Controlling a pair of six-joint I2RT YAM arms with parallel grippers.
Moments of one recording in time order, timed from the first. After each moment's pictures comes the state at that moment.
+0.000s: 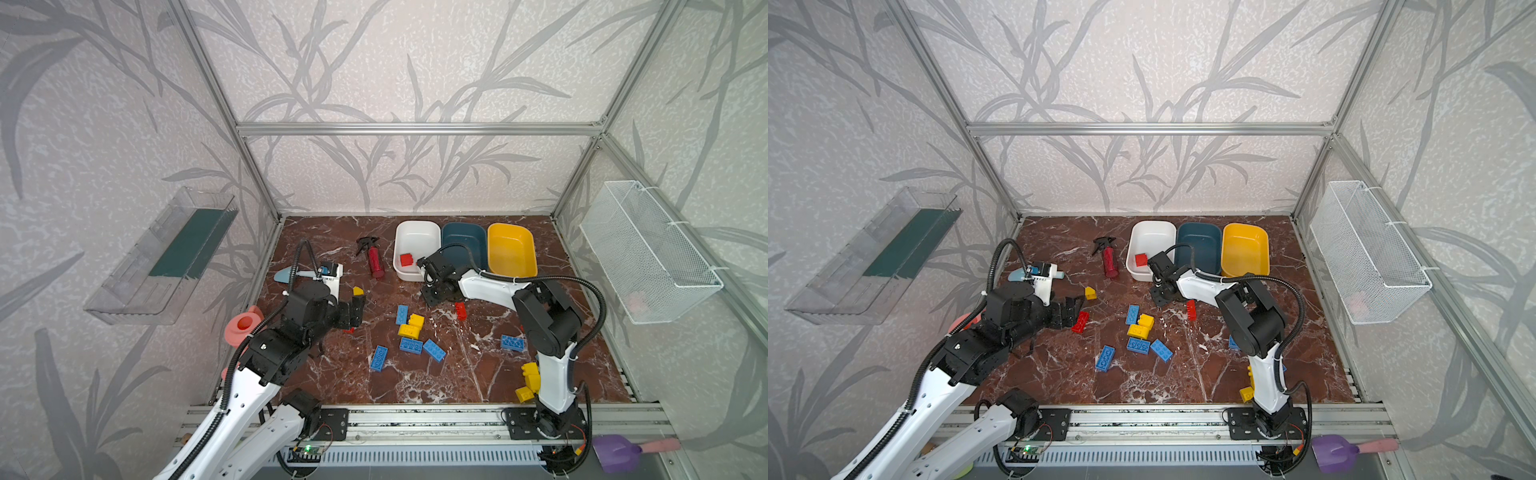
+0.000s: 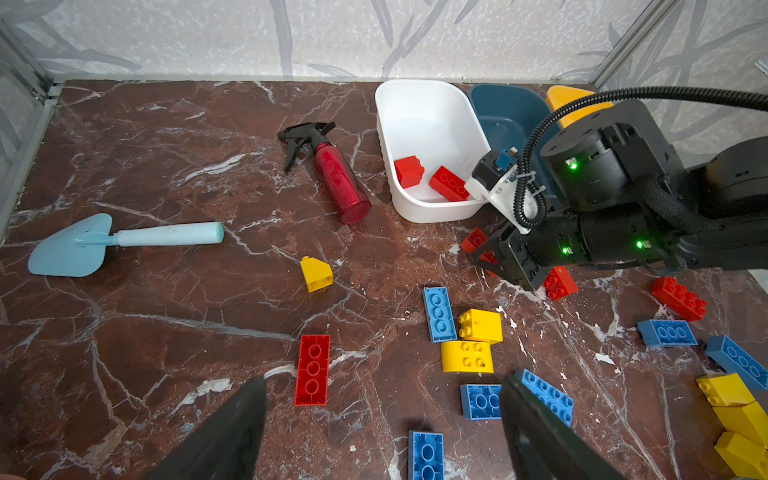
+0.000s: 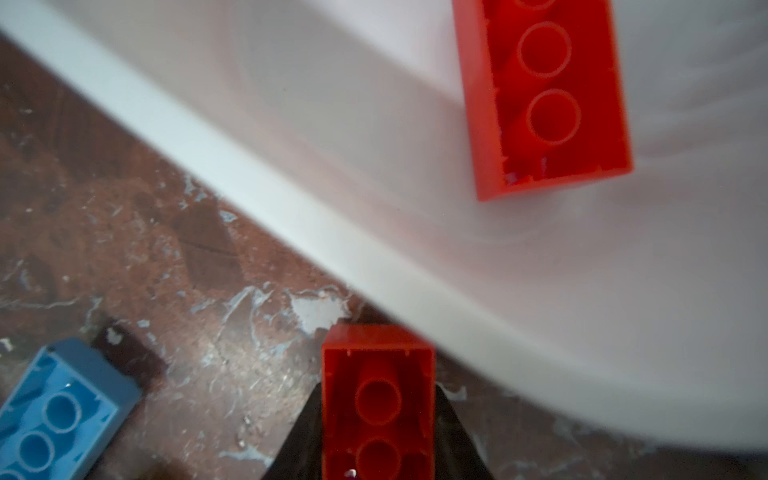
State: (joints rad) left arm -0.48 0.72 0.86 -0.72 -0.11 -0.28; right arm 0.67 1.99 1.30 -0.42 0.02 0.13
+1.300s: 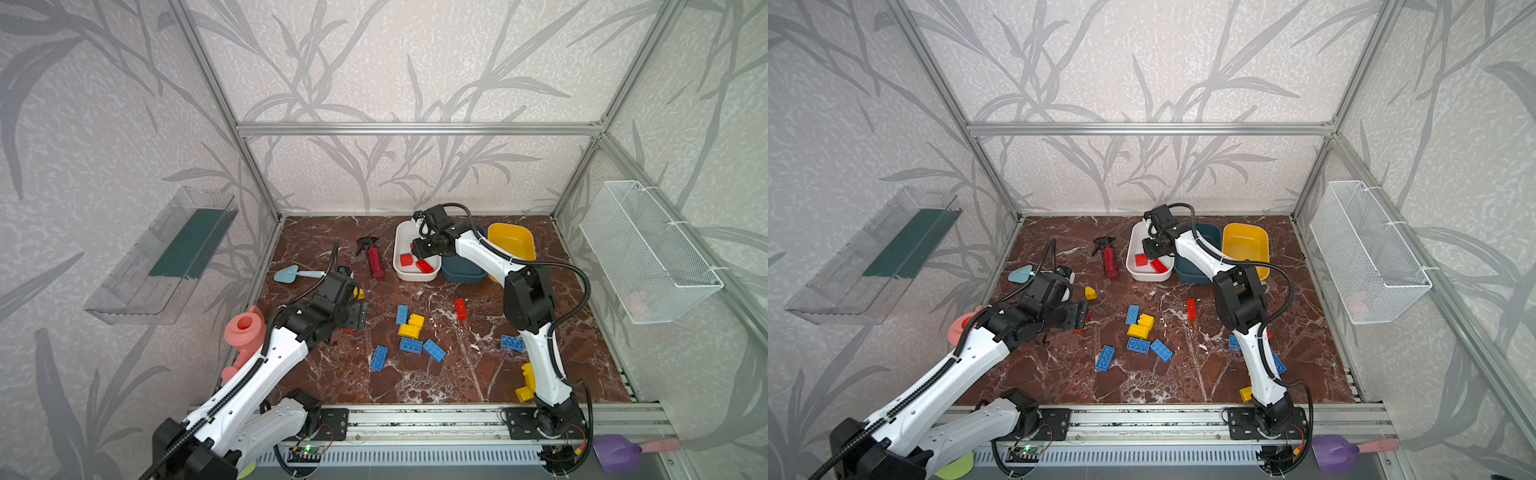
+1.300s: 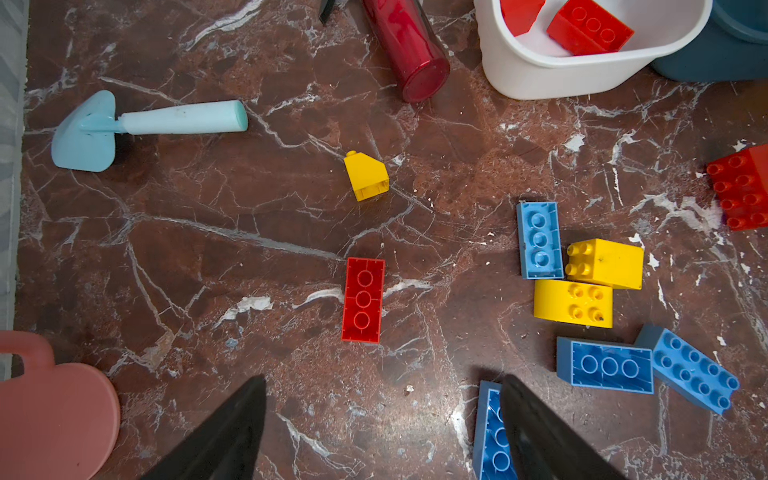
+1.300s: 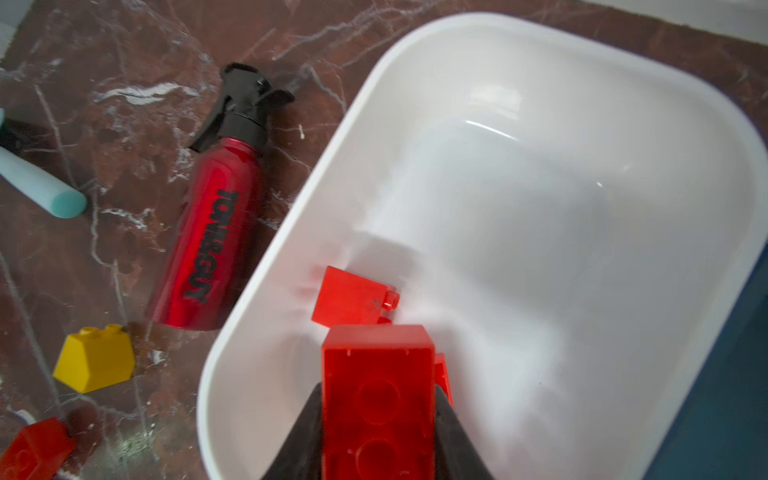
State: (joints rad) left arm -0.48 1.00 0.87 -0.85 -0.20 -0.29; right arm 0.53 2.30 2.00 -0.64 -0.16 0.15
